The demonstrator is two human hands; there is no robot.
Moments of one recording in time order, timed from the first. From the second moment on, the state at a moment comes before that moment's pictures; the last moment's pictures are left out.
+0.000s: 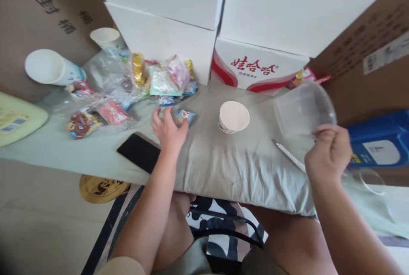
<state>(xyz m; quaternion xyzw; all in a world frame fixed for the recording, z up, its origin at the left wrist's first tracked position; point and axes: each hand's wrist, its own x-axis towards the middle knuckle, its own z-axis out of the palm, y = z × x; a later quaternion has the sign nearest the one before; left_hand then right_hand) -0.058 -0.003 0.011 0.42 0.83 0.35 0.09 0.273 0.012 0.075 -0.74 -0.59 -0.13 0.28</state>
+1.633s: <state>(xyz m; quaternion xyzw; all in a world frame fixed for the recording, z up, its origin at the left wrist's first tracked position) 0.040 -0.019 -0.028 0.51 0.50 0.57 0.40 0.296 -0.042 -0.015 -0.62 -0.73 0.19 0.23</state>
